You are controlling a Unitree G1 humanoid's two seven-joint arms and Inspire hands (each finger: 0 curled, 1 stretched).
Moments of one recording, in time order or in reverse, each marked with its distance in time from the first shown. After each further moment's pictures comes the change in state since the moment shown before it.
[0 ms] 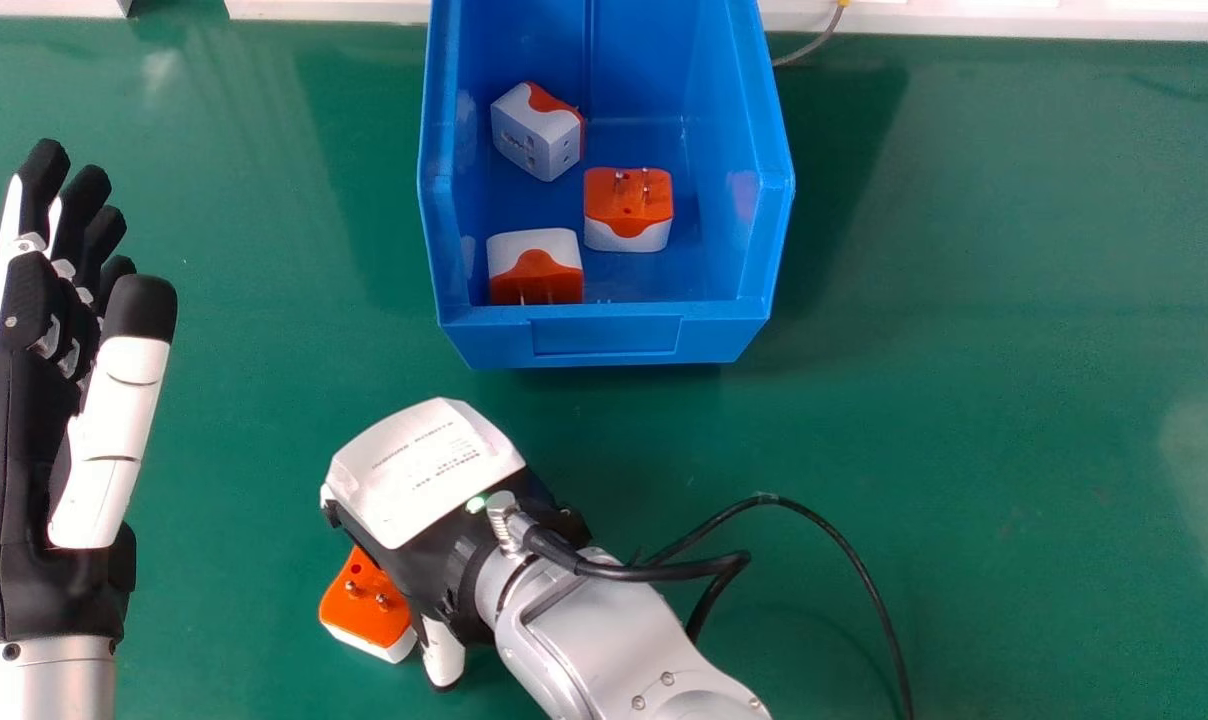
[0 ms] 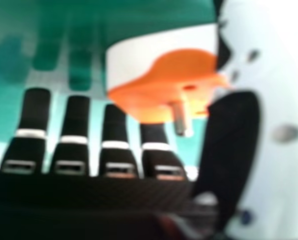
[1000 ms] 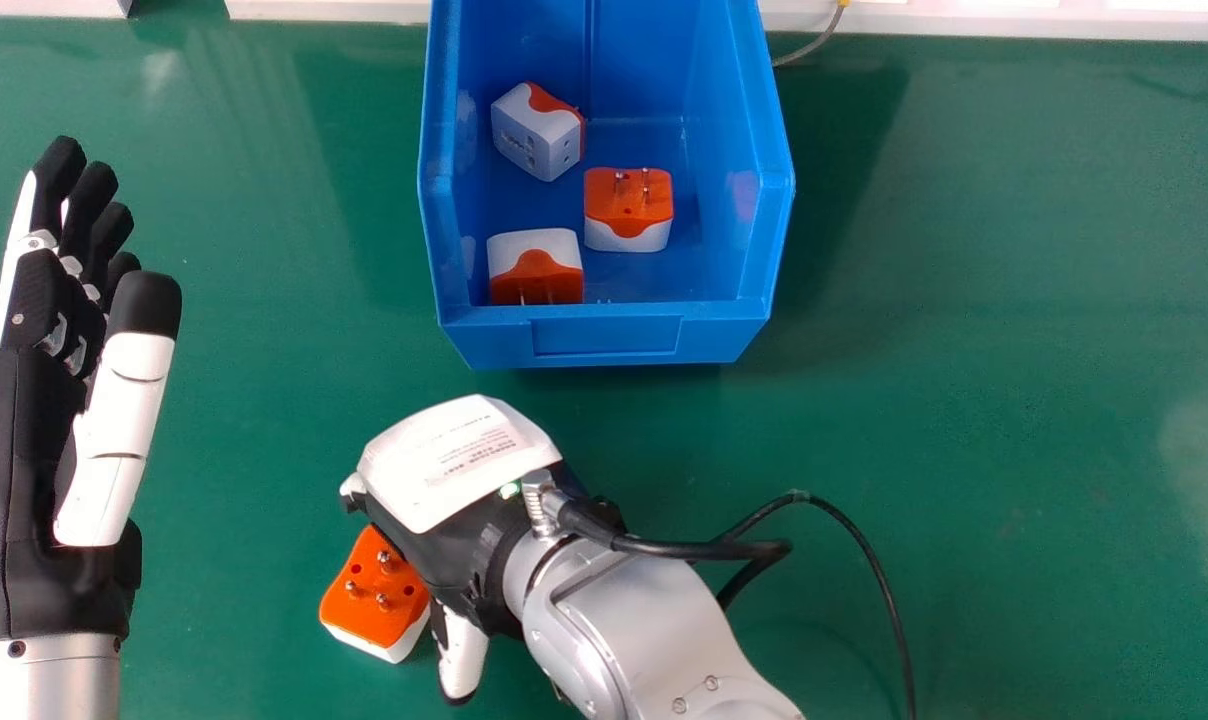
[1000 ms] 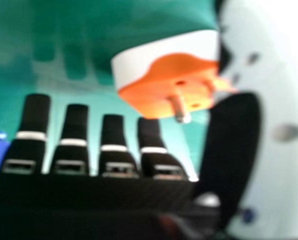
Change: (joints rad) left arm -0.003 0.000 -0.005 0.002 -0.001 -0.003 -0.006; right arm 0.052 -0.029 -0.031 -0.212 -0.044 0.082 0.243
